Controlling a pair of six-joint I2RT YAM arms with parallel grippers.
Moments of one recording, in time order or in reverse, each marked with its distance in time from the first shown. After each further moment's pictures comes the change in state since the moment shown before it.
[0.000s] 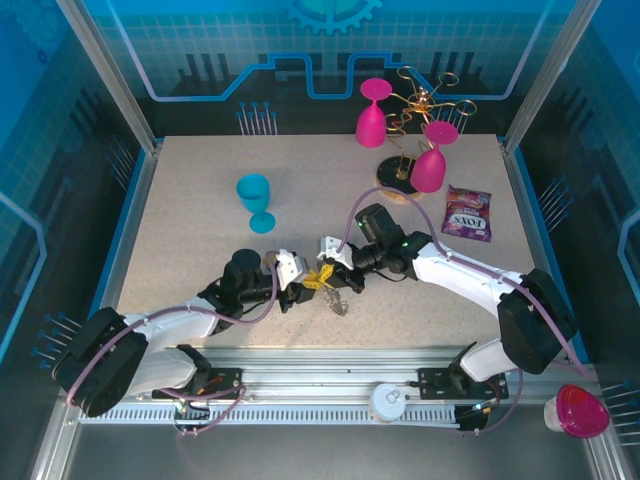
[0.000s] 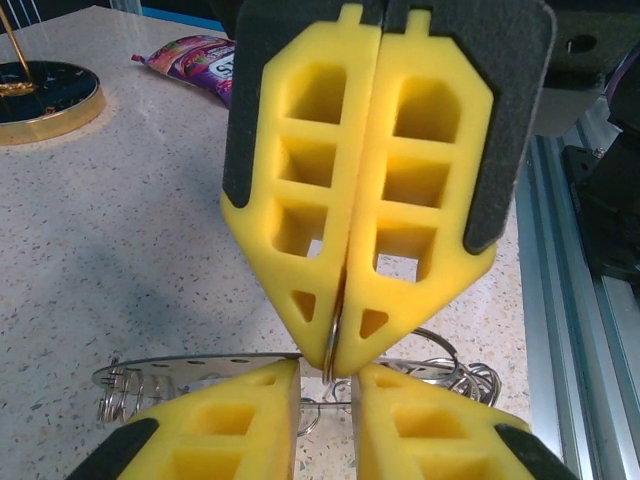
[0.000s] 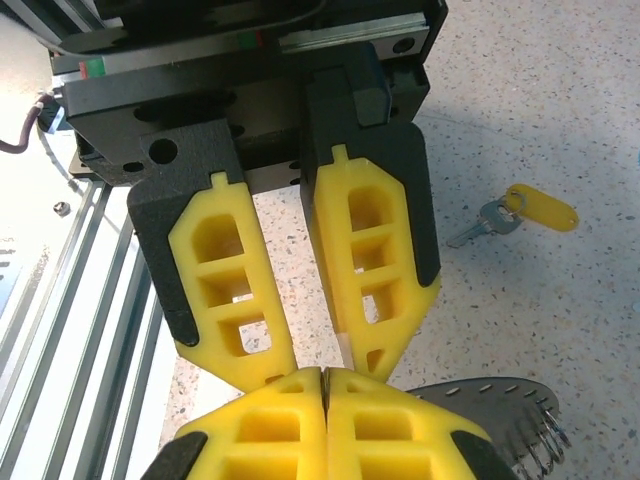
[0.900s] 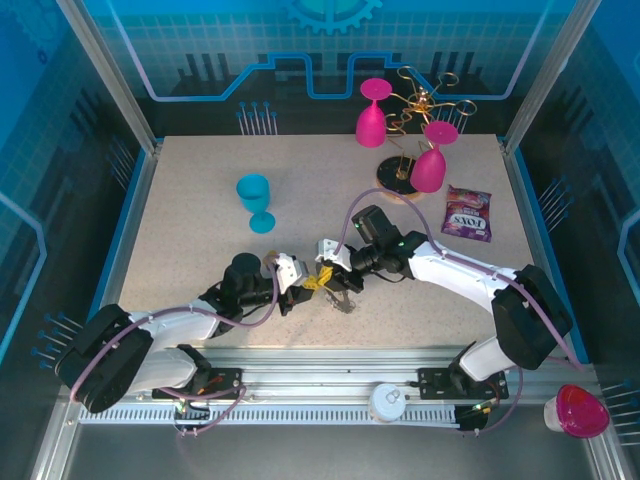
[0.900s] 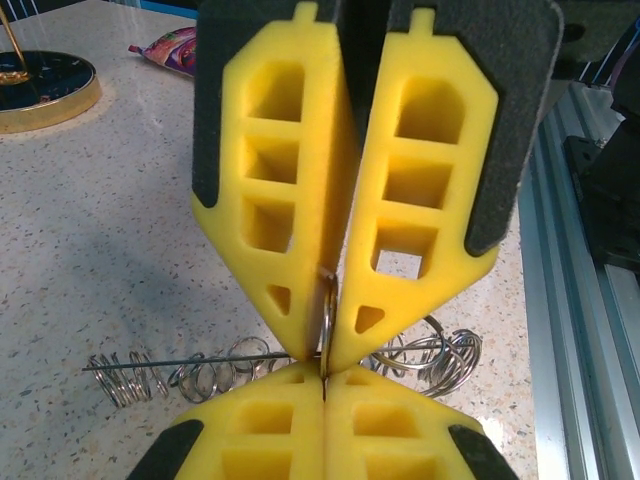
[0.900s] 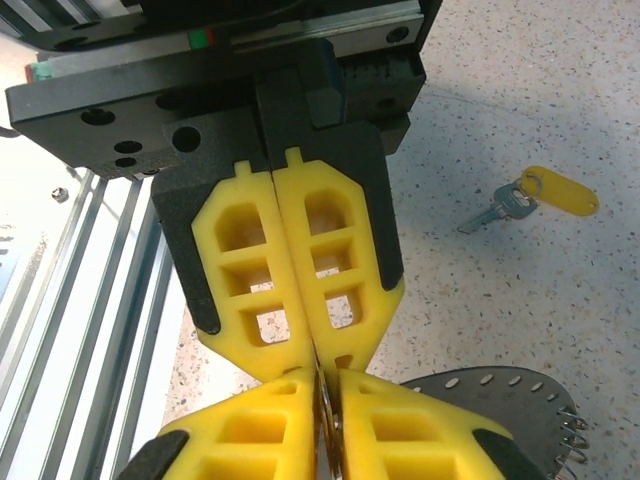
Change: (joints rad) left arm -0.003 0.026 -0.034 0.062 -0.005 -0.001; right arm 0.008 0.030 0.008 -0.017 0.021 -0.015
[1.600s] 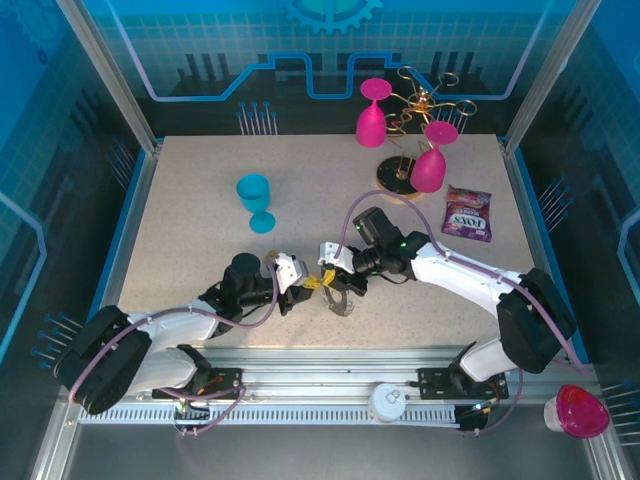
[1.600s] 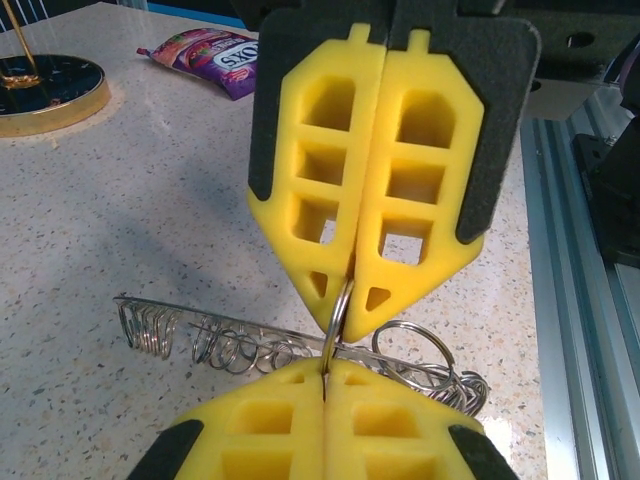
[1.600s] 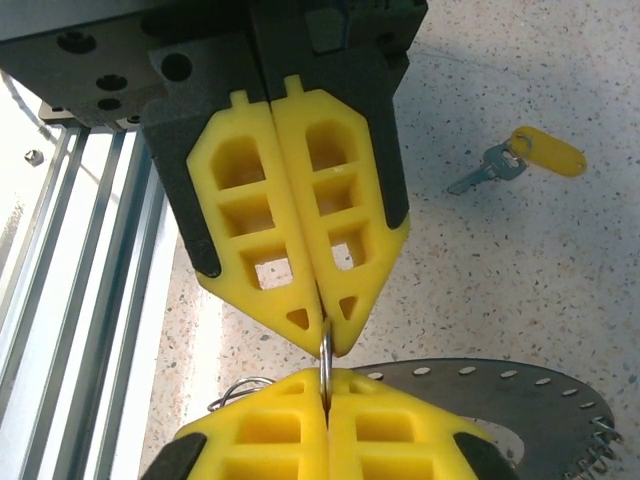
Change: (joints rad) left arm 0.000 -0.010 0.000 -0.011 -0.014 0.008; right arm 0.005 -0.026 0.002 -0.065 0.070 -0.032
